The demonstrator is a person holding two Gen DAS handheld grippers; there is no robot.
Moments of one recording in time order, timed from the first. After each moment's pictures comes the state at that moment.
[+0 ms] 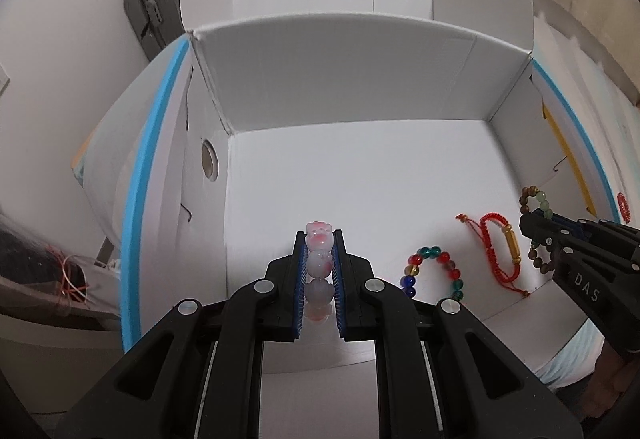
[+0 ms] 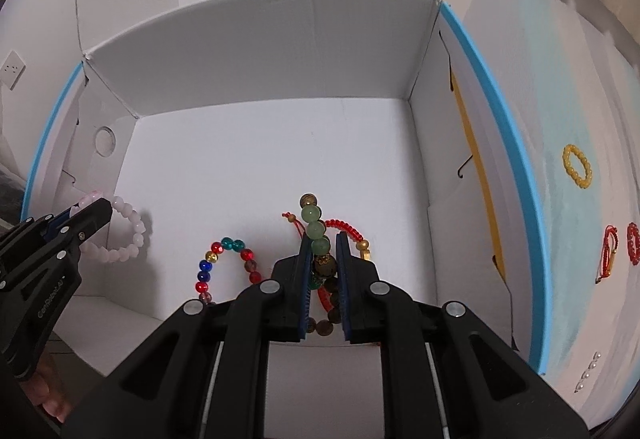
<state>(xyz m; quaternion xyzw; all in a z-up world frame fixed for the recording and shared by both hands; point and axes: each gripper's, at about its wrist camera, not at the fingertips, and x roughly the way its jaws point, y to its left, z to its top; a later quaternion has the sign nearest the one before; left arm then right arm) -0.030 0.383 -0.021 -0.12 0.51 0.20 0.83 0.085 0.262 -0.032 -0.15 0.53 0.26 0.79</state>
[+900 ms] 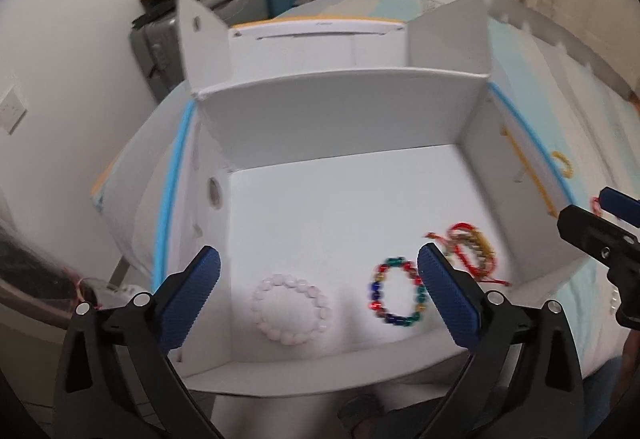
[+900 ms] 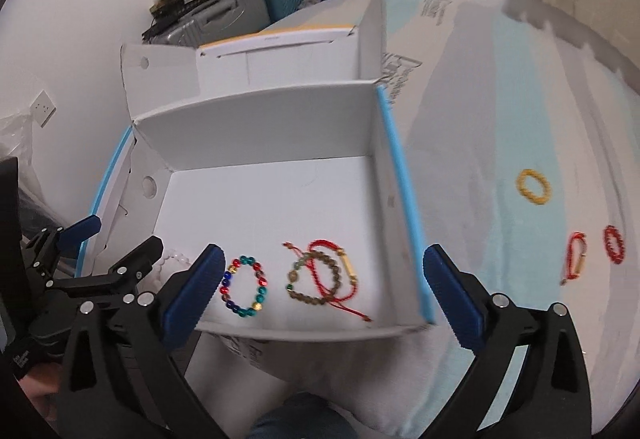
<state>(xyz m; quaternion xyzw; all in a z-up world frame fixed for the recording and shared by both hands) -0.042 0.341 0.025 -0.09 0.46 0.20 0.86 0.058 0.193 0.048 -0.09 0.45 0.28 0.84</state>
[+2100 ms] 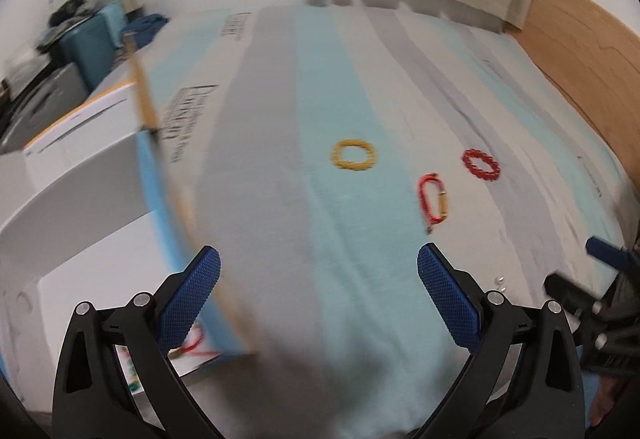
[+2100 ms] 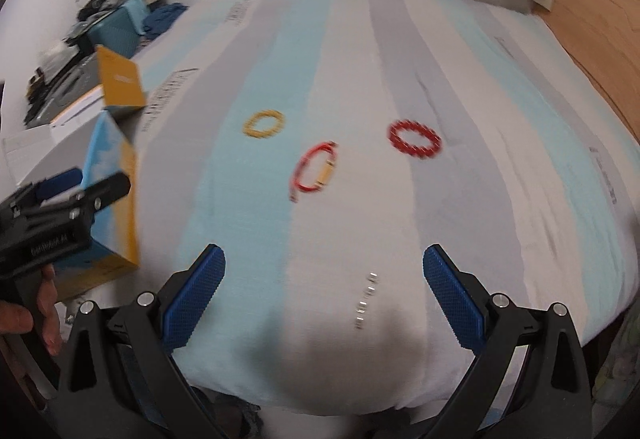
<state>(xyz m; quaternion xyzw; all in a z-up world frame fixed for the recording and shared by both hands) 0.091 0.072 0.024 -0.01 0.44 -0.03 0.90 0.074 -0.118 0.025 0.00 0.46 0.06 0.89</state>
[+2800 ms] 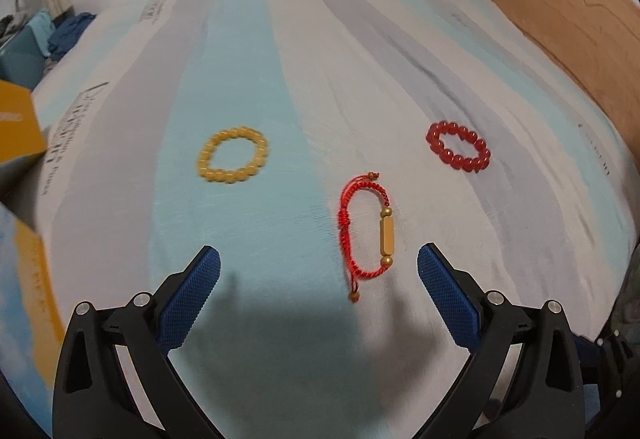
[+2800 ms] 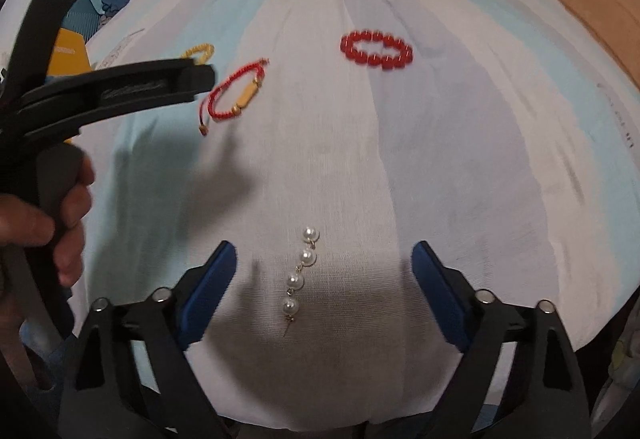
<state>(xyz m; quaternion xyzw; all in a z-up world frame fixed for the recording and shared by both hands) 0.198 -0.033 -0.069 0.02 0.48 -0.09 0.87 0.099 -0.160 -0.076 0.02 0.52 0.03 0.85</state>
